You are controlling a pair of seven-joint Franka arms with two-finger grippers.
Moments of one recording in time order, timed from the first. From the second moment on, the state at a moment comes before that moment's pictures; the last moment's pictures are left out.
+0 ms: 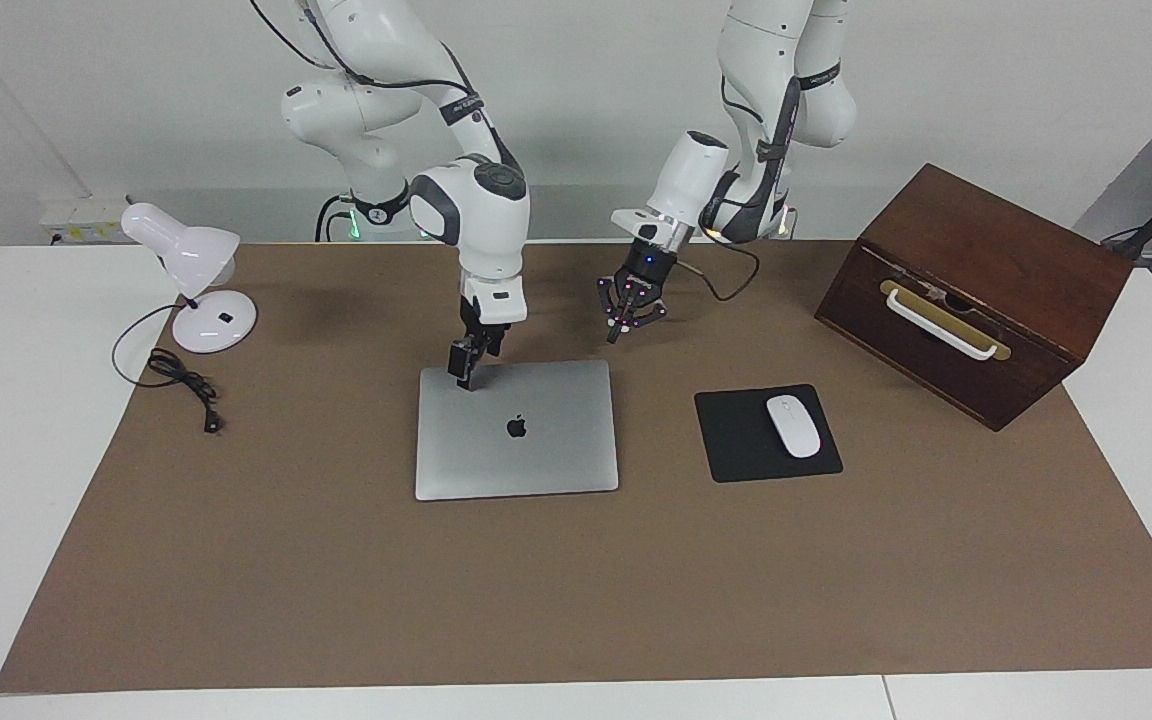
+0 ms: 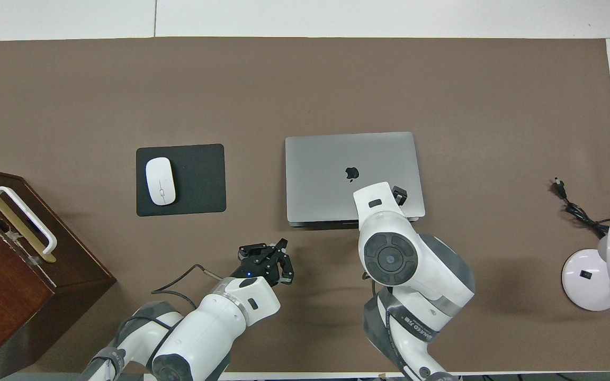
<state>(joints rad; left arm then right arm) -0.68 0.05 -0.12 -2.70 -0.10 3.48 -0.22 0.46 0.08 0.06 -2.29 -0.42 2.43 -0.25</state>
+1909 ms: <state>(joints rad) -0.65 0.22 -0.10 -2.54 -0.10 3.48 -0.01 0.45 0.08 0.06 -2.29 -0.42 2.43 -0.25</state>
